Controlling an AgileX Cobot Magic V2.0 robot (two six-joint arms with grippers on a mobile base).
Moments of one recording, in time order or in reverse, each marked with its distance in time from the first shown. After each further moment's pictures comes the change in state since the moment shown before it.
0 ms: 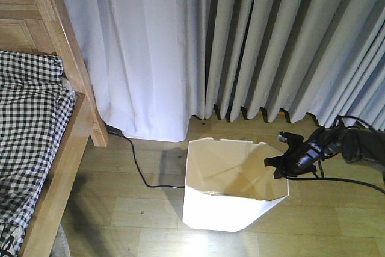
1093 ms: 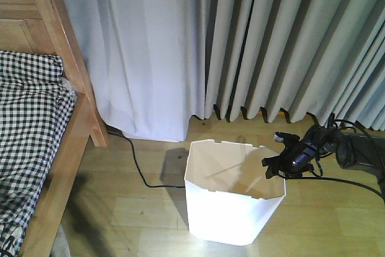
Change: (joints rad) left arm 0.000 0.000 0.000 0.000 0.000 0.000; right arm 0.011 0.038 -0.086 -0.101 0.071 0.086
